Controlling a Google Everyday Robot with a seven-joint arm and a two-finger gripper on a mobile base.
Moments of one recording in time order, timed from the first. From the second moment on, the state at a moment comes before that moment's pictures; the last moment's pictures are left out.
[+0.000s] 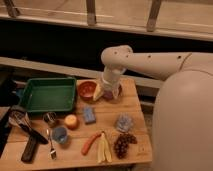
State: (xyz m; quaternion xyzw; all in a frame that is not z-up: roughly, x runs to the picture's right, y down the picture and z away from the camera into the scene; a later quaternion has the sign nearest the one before) arm 0.008 0.049 0.758 -0.34 0.15 0.62 0.69
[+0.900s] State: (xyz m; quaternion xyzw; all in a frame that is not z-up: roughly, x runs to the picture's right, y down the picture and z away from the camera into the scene) arm -0.054 0.091 0.815 -0.30 0.15 0.60 0.73
